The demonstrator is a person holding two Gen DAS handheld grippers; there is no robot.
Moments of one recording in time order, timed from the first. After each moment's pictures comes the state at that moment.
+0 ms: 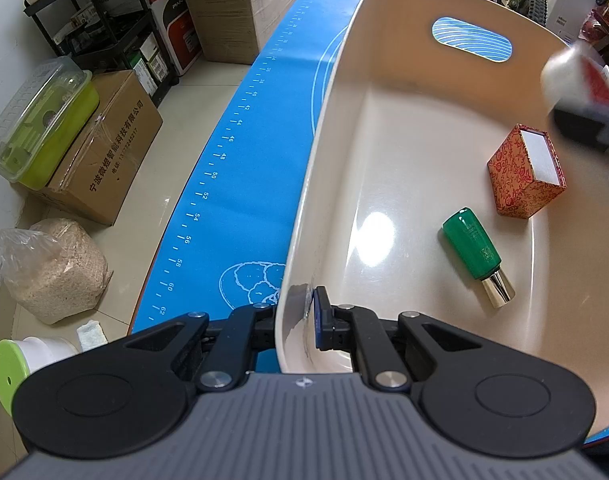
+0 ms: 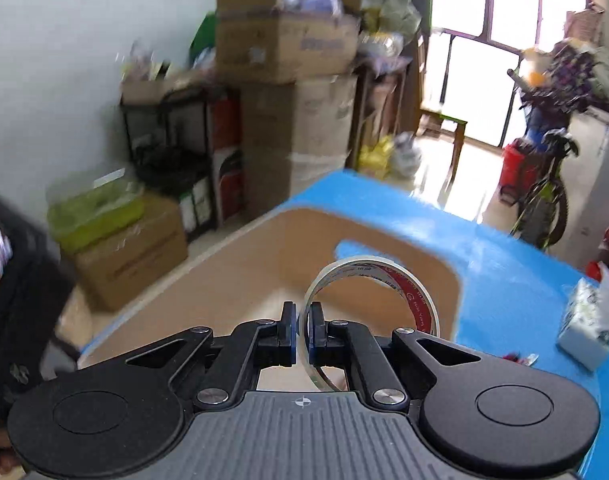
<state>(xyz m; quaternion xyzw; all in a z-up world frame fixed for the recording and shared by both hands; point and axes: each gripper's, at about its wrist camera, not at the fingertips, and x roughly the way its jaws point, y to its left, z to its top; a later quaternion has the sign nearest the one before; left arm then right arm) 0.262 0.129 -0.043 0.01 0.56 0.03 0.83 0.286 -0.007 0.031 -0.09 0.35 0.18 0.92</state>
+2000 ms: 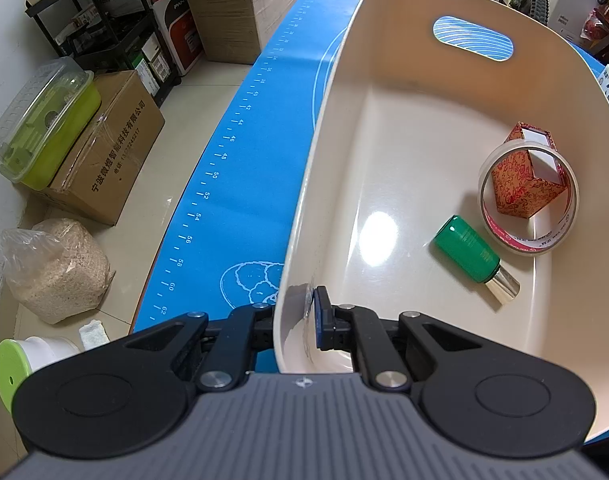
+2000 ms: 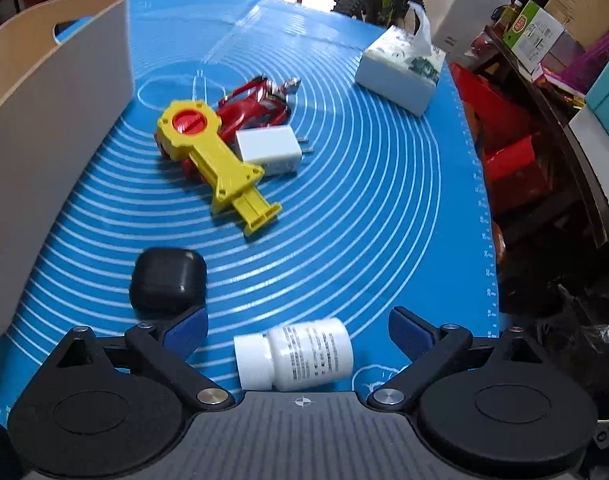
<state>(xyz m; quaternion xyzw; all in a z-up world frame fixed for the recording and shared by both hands) 0.262 0.130 -0.043 0.01 0.56 0.04 0.83 0.253 -0.212 -0.061 -0.07 0.54 -0.06 0.83</state>
